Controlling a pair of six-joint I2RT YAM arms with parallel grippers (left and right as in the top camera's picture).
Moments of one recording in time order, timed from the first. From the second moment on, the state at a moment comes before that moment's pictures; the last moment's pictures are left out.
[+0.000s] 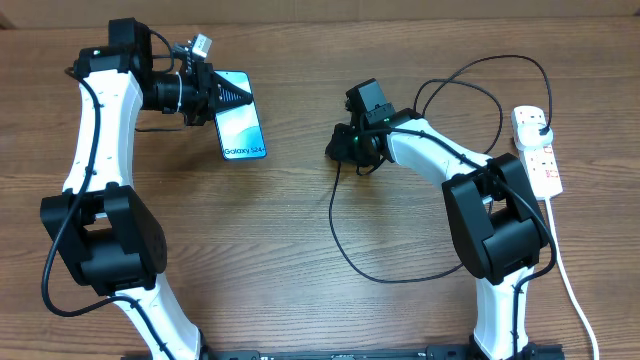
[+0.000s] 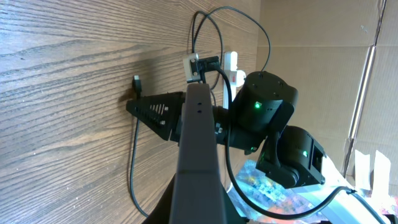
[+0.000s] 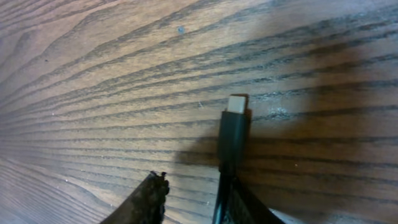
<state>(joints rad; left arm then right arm) 0.13 2.05 1.87 -1.22 1.07 -0.10 0.44 2.14 1.46 -0.46 -0.29 0.60</state>
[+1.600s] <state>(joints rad) 0.00 2.05 1.87 -1.14 1.34 -0.02 0.41 1.18 1.05 -0.49 -0.52 0.61</state>
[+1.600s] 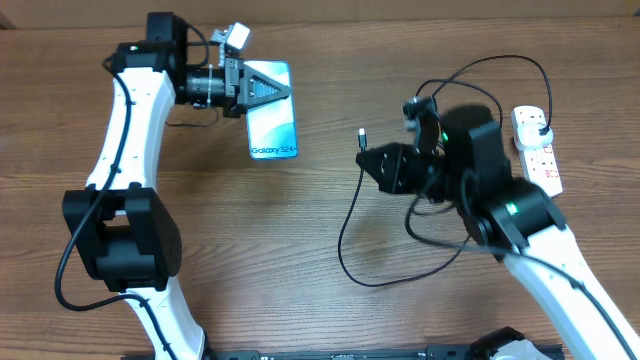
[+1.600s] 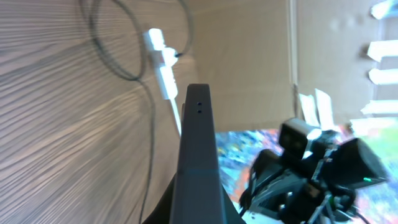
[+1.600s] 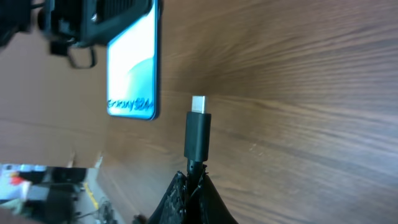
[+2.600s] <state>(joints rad) -0.08 2.05 1.87 -0.71 1.44 -0.57 0.62 1.19 0.95 -0.22 -0.50 0.77</state>
